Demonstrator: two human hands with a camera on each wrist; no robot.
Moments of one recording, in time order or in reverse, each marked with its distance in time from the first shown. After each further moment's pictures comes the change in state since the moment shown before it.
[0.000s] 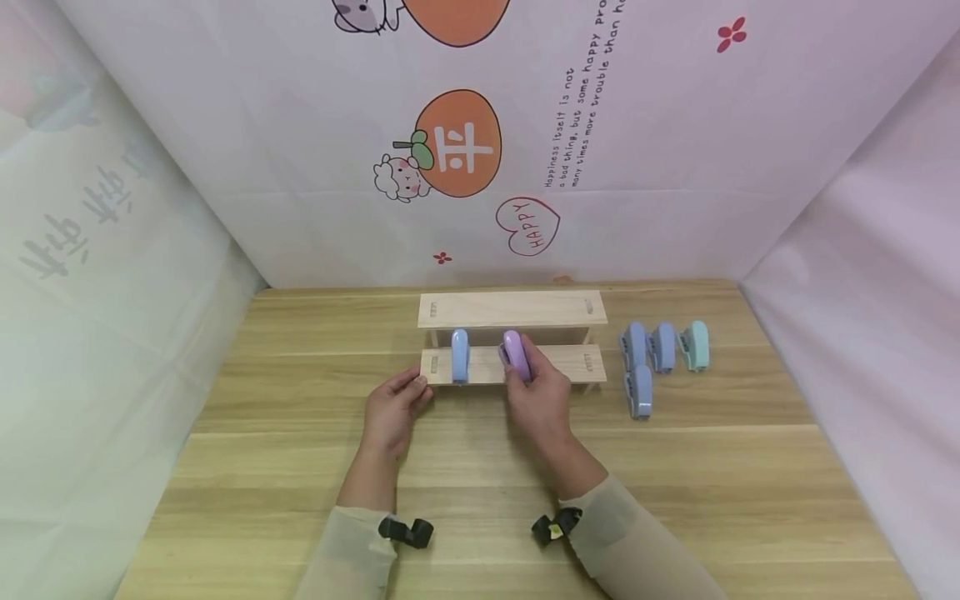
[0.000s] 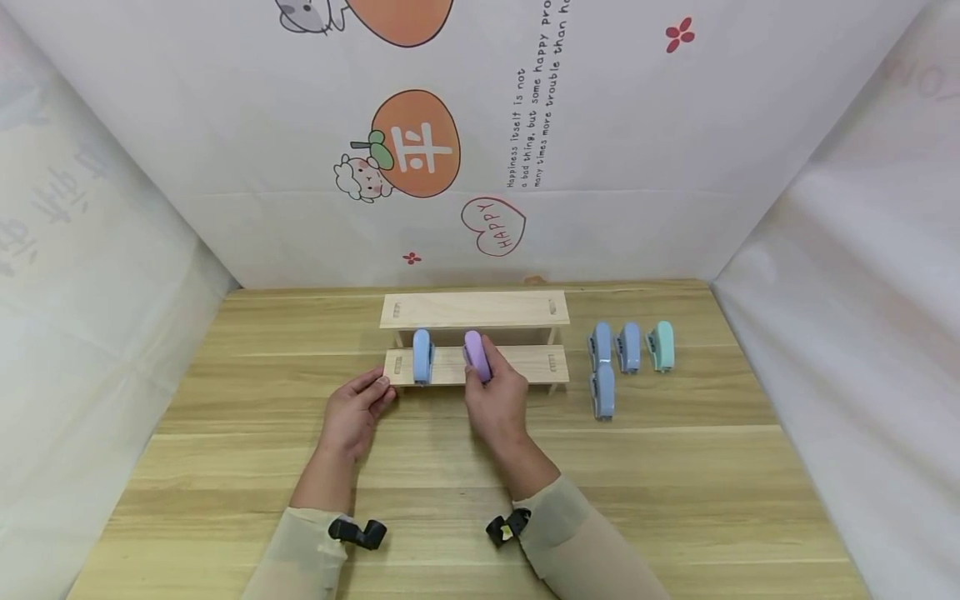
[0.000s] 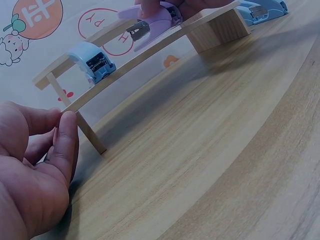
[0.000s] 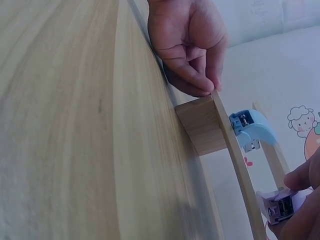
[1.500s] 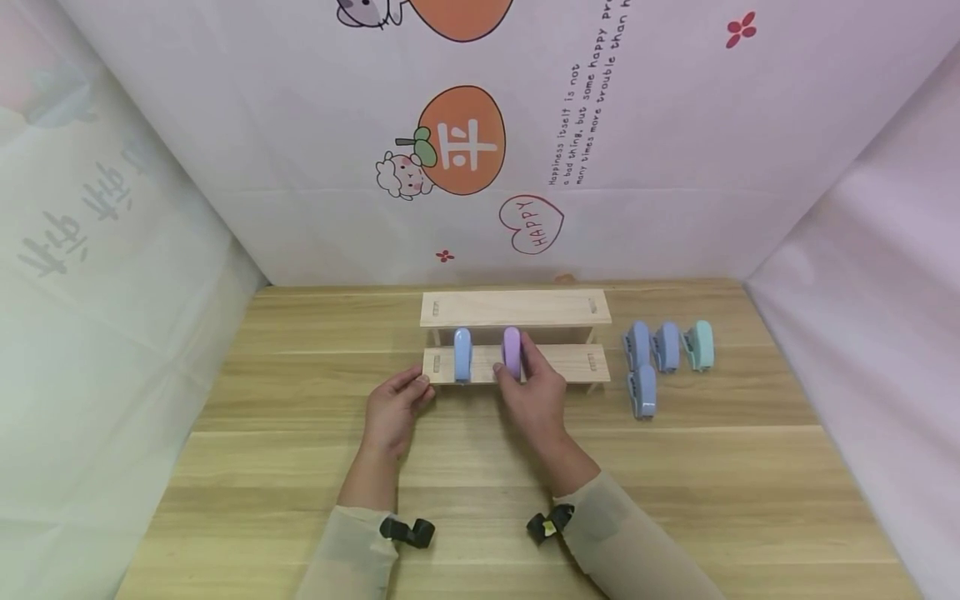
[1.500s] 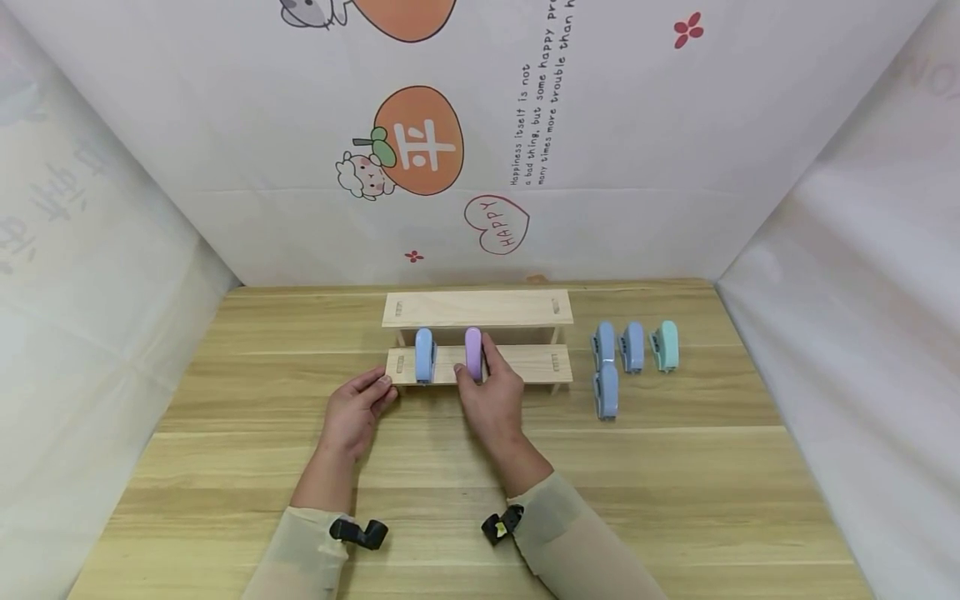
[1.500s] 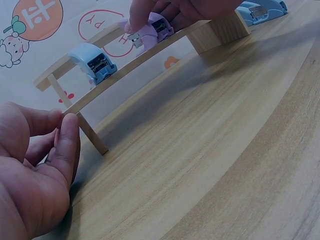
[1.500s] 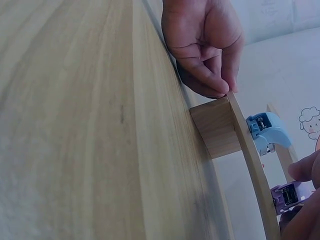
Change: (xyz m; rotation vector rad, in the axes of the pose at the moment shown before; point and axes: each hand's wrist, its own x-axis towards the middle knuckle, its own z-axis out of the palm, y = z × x) left_hand -0.001 0.001 0.000 -0.008 -0.004 0.019; right_hand 0.002 0.005 0.014 0.101 0.005 0.013
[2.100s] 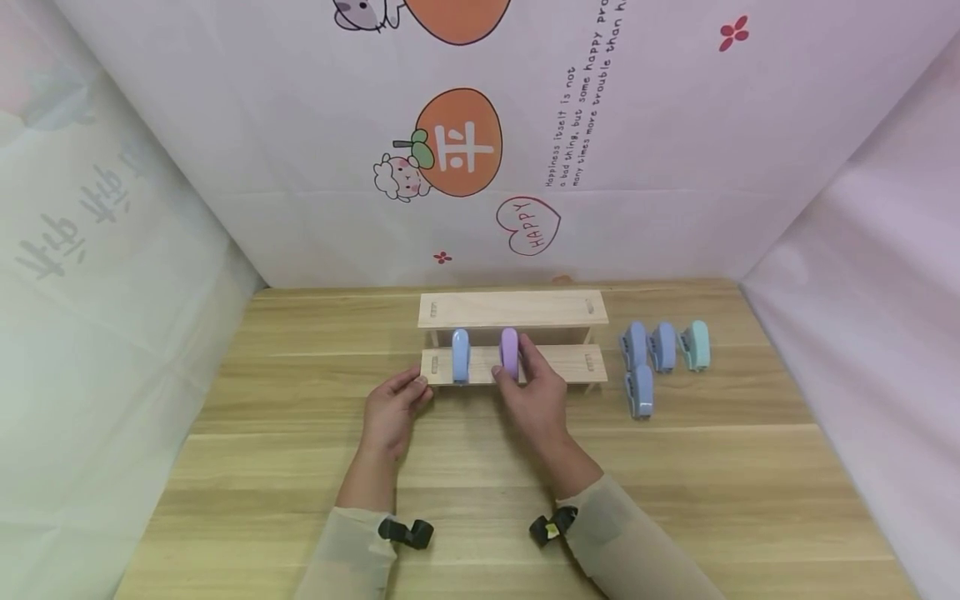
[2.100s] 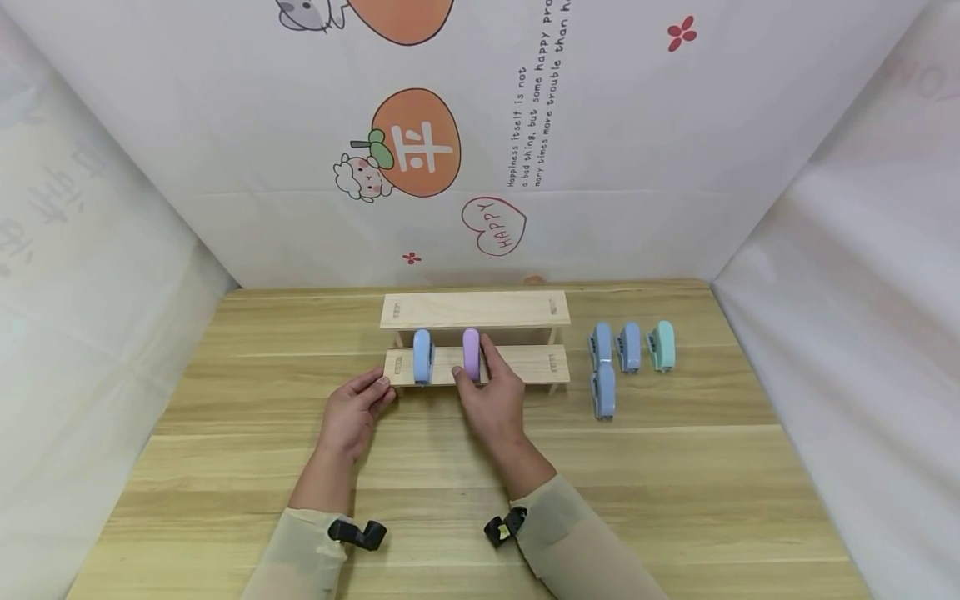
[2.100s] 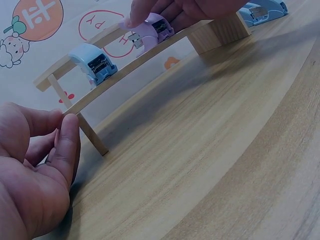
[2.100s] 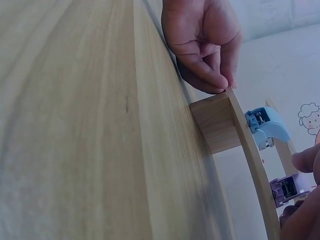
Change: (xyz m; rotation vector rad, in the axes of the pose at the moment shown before) left_hand 0.003 -0.003 -0.002 -0.005 -0.012 0.009; right_hand -0.004 0.003 -0.007 0.118 -0.036 0.001
